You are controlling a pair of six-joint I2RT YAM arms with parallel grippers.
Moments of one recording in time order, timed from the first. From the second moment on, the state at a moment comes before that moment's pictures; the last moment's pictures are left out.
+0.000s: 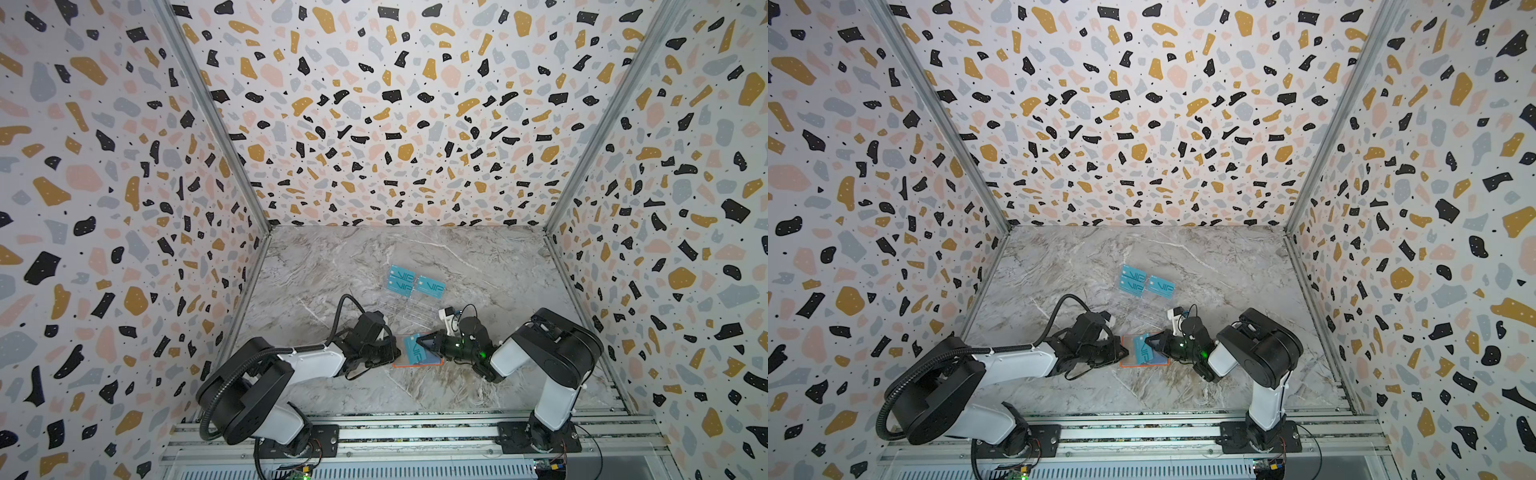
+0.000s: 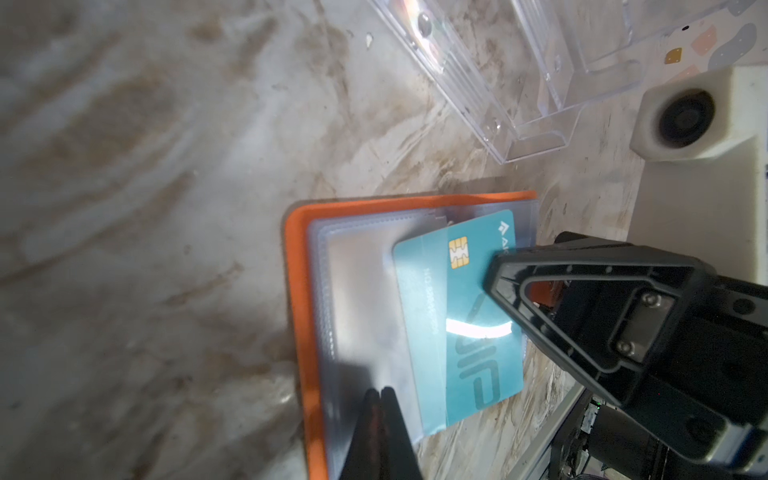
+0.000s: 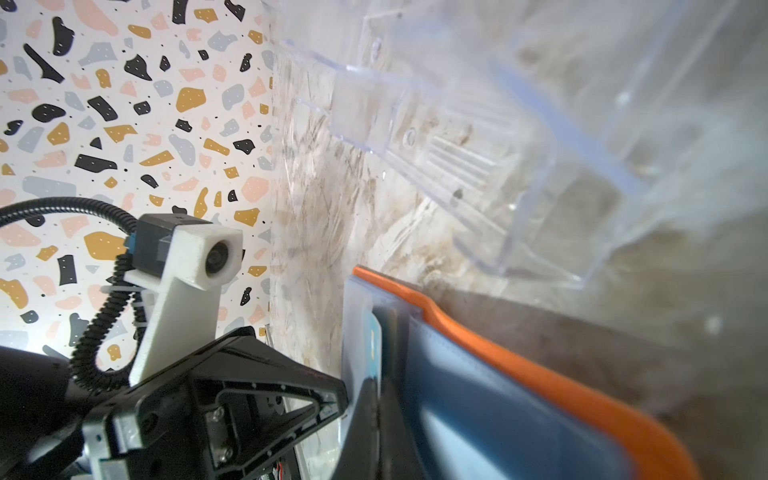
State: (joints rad) left arm -0.71 1.46 0.50 0.09 0.33 -0.89; right arm 0.71 1.81 0.38 1.01 -0.45 1.11
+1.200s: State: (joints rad) left arm -0.69 1.46 0.55 0.04 0.23 -0.83; right arm 0.84 1.61 0.61 0.21 -0.36 0.83
